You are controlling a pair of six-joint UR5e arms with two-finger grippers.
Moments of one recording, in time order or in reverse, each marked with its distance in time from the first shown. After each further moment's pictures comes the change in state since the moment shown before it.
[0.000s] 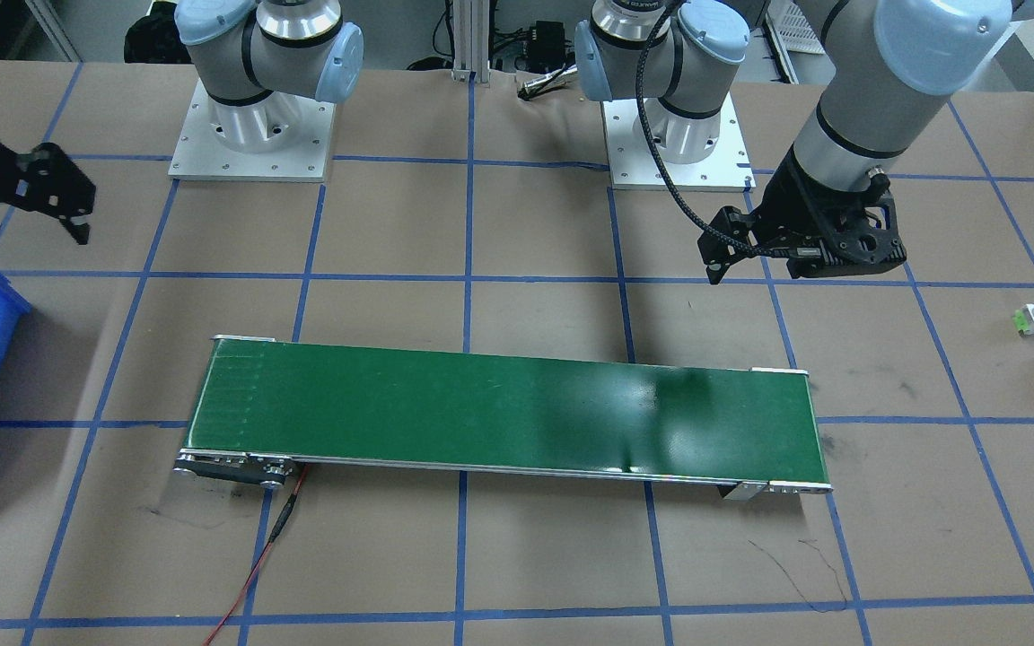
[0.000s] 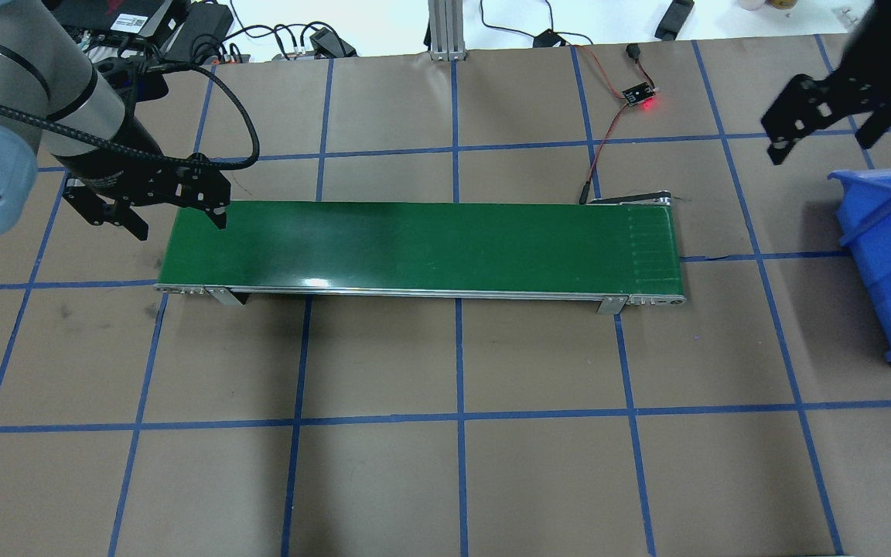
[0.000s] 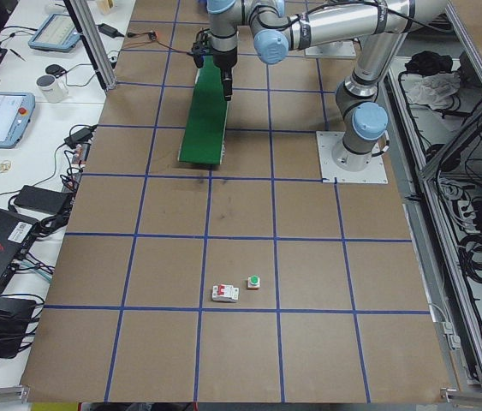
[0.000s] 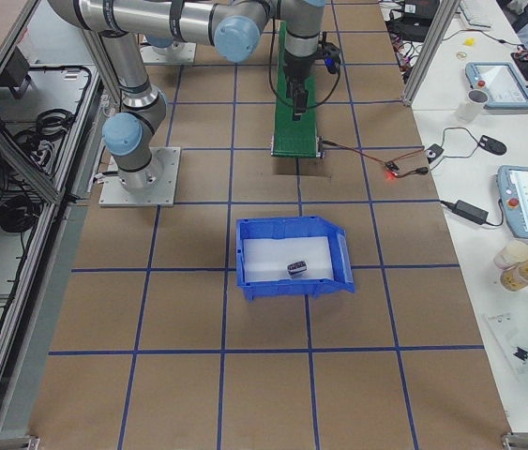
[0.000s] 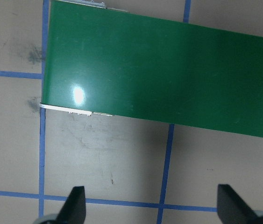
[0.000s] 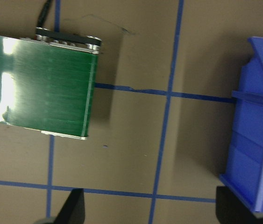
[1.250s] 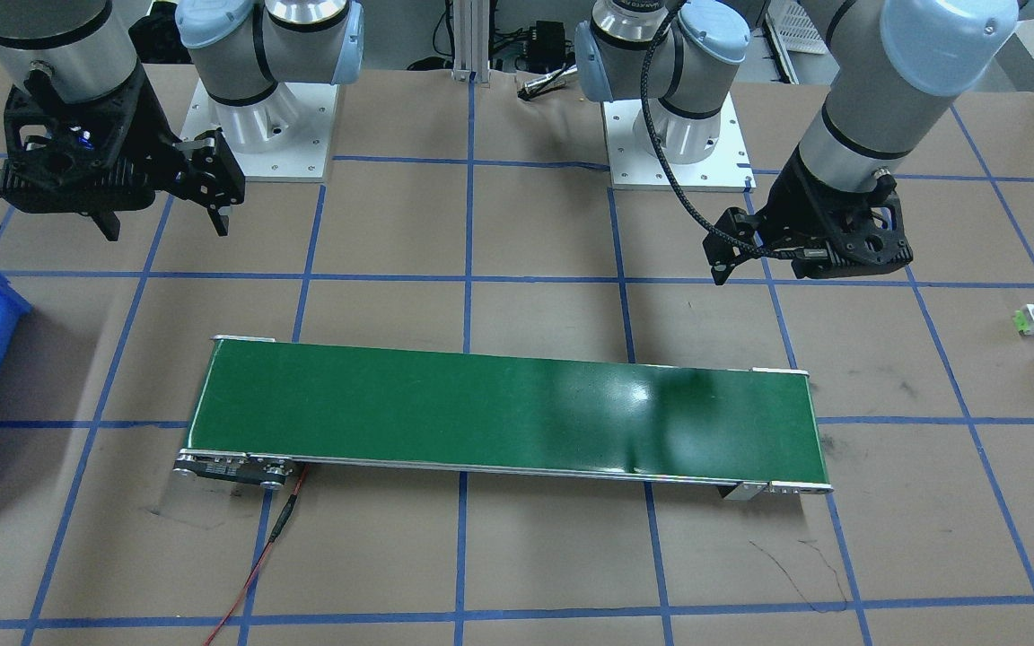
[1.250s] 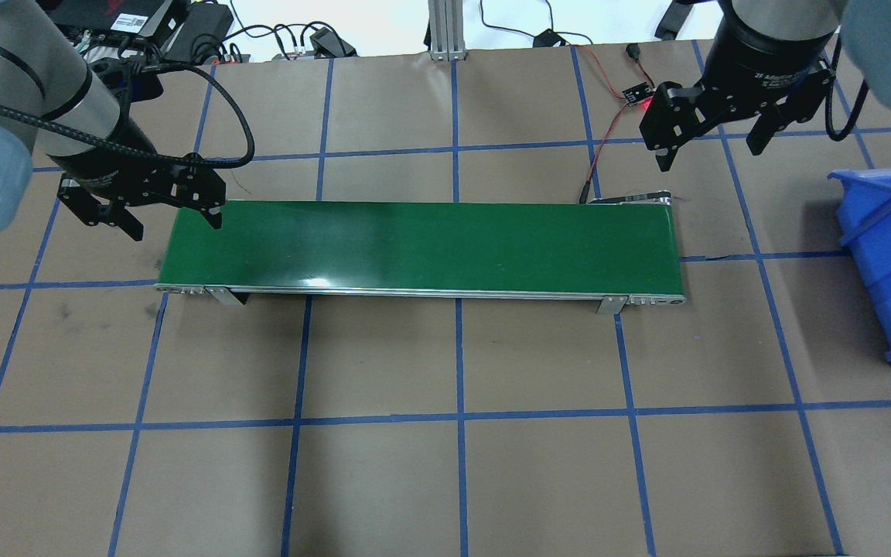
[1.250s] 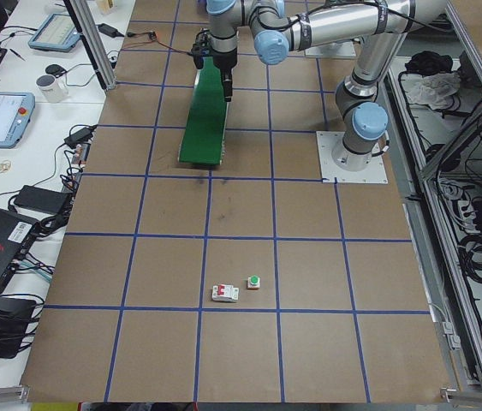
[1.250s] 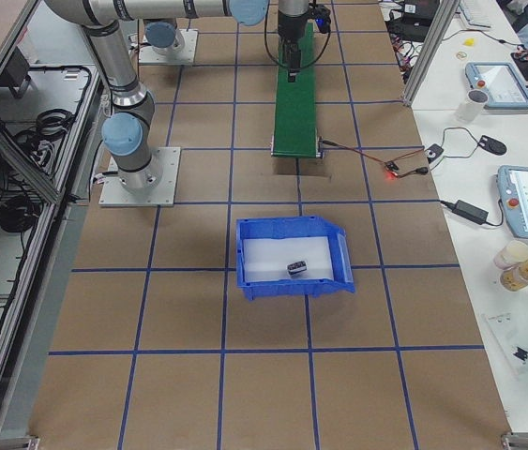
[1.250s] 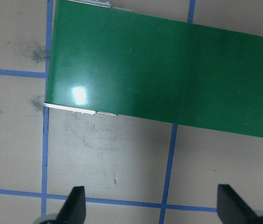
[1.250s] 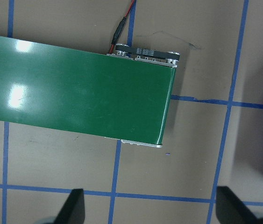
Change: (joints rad) left arm 0.009 0.001 -0.001 -0.002 0.004 0.001; right arm 0.232 0.011 -0.021 0.004 -0.003 0.240
